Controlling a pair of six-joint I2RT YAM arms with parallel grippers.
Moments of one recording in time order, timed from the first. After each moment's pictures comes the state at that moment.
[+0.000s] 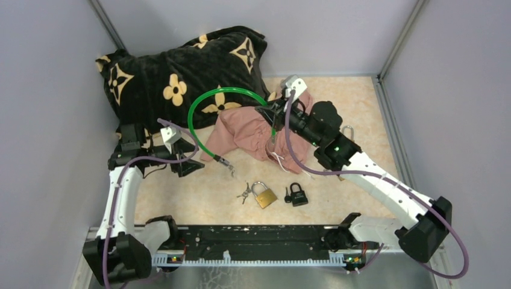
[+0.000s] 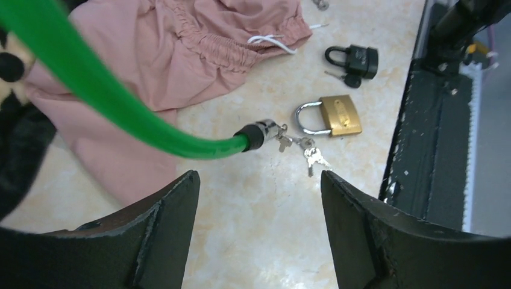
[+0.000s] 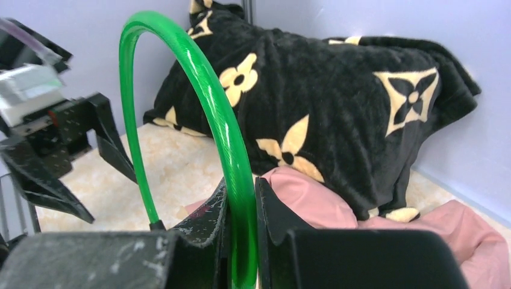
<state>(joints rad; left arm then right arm) 0.16 0.99 0.88 -0.86 1.20 0.86 0.73 1.17 1.07 0.17 -0.15 0.03</state>
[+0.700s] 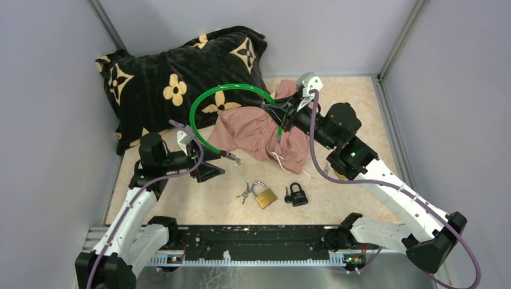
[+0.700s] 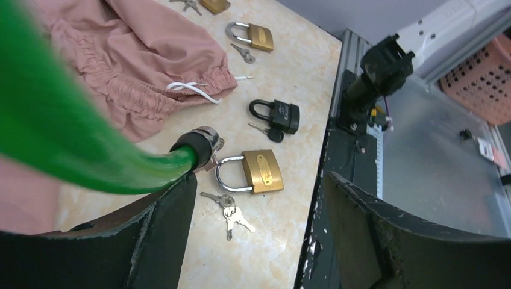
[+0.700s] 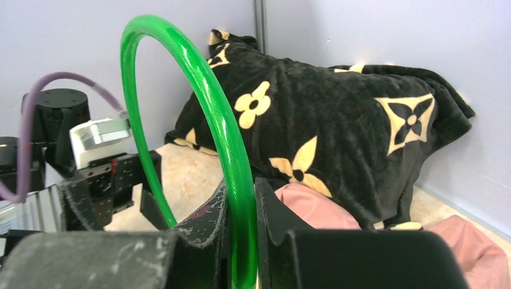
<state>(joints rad) -0.14 0.82 0.54 -0.02 1.17 -0.07 0.73 1.04 1.12 0.10 -0.17 0.07</state>
